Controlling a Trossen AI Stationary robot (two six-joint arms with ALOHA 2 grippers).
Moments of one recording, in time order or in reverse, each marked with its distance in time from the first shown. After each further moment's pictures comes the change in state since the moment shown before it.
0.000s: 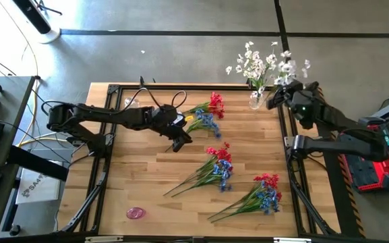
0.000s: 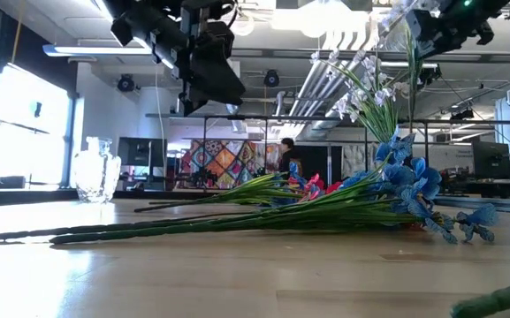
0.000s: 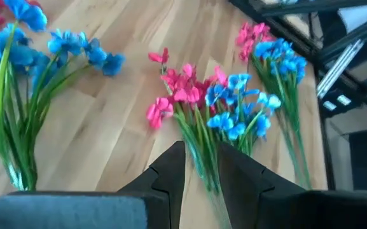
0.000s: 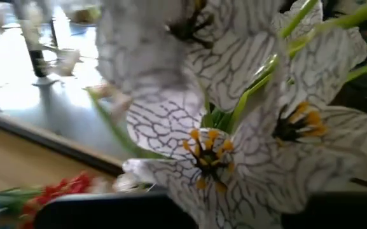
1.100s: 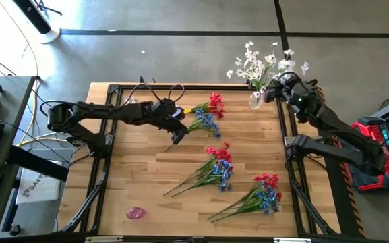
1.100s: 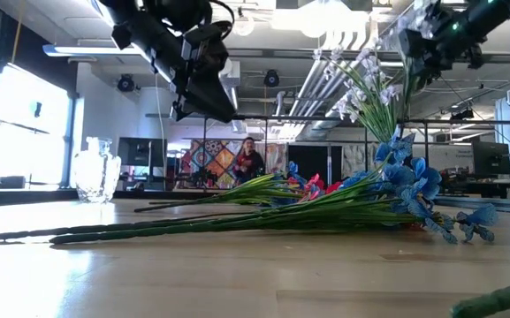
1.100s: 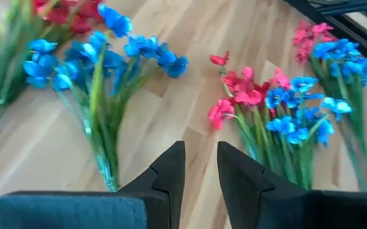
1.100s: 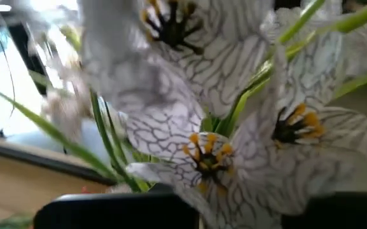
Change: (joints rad) left arm 0.086 -0.002 0.000 -0.078 -0.096 0.083; right arm -0.302 0.003 -0.119 0.204 -0.294 0.033
